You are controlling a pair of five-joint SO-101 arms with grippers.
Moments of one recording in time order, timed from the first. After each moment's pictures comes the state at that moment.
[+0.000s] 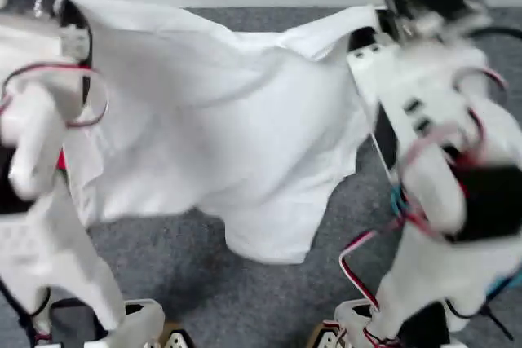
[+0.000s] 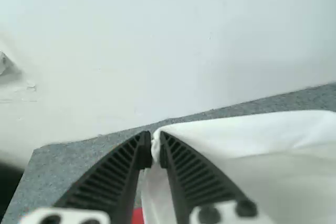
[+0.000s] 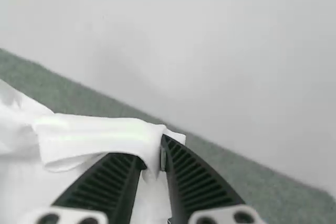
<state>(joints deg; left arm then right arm) -8.8 -15.3 -46.1 92.9 -10.0 -10.1 -17.4 -53.5 92.7 18.5</state>
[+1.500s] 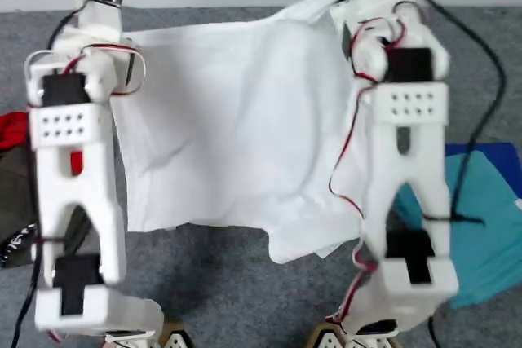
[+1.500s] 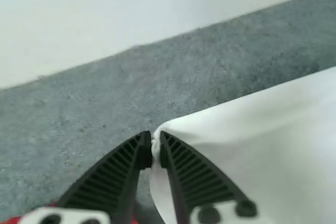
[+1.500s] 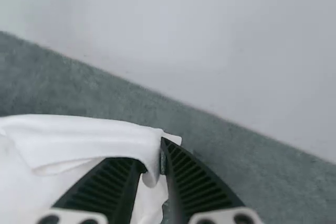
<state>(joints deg) -9.9 3.3 -8.3 58.1 -12.9 -5.5 11.3 -28.9 53.1 19.4</state>
